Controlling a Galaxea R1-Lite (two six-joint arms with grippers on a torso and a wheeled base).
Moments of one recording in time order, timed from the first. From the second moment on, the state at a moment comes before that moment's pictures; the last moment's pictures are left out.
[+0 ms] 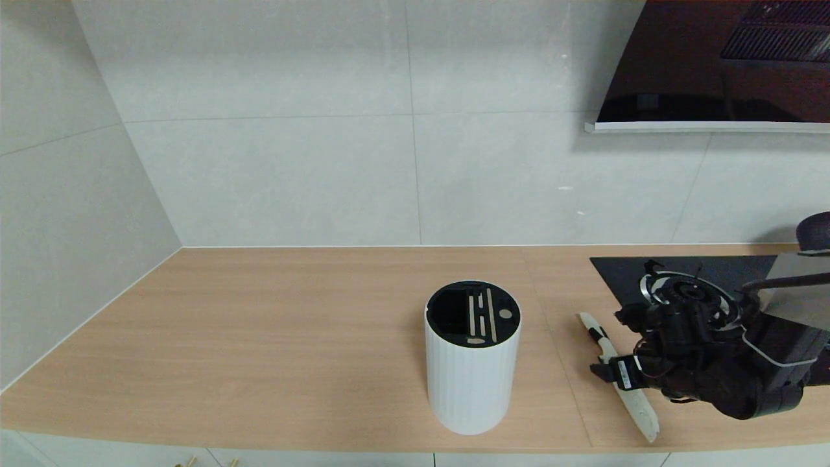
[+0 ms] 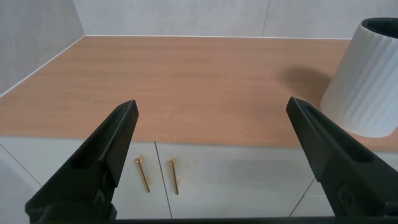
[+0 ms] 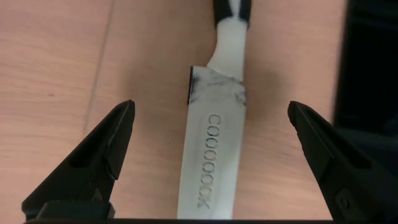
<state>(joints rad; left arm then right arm) 0.00 0.00 0.00 0.00 0.04 -0.01 0.12 2.25 -0.66 -0.83 -0.03 -0.07</state>
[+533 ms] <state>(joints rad) 0.00 0.00 0.00 0.00 0.04 -0.01 0.12 2.31 -0.68 -0.83 -0.04 -0.05</state>
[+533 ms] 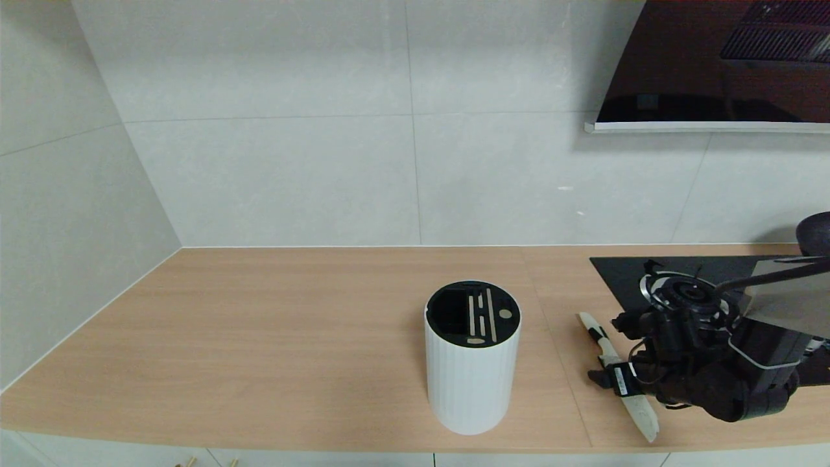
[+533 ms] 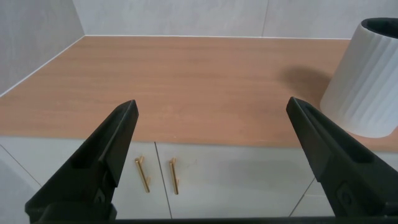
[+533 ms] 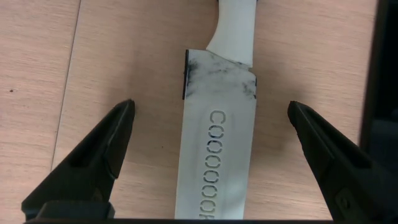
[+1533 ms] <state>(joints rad) 0.00 0.00 0.00 0.00 0.04 -0.01 0.12 2.28 -0.68 -0.82 -0.05 -0.02</state>
